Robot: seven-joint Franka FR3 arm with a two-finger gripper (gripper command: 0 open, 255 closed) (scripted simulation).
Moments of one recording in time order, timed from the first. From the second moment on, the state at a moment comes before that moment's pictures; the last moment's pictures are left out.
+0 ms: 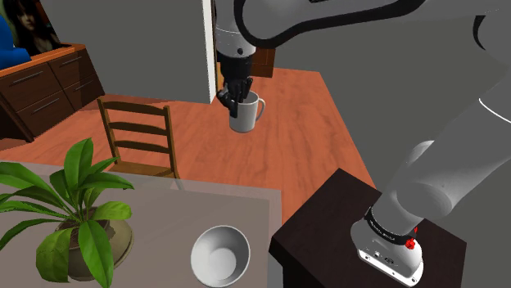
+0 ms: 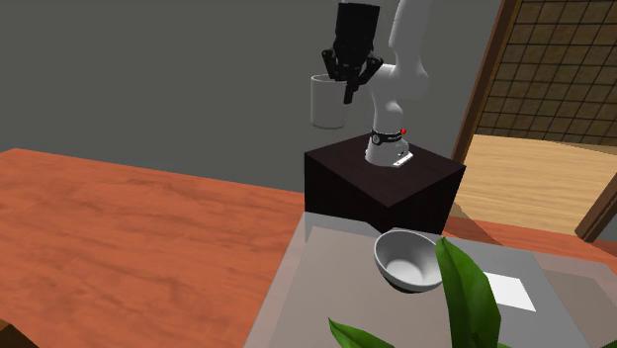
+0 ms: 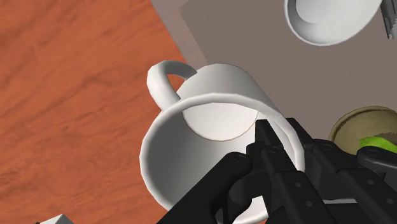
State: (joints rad) arm 0.06 -0.18 0.41 -1.96 -0.01 1.83 0.21
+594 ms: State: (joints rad) arm 0.06 -0.17 0.40 -1.83 -0.01 1.72 0.21
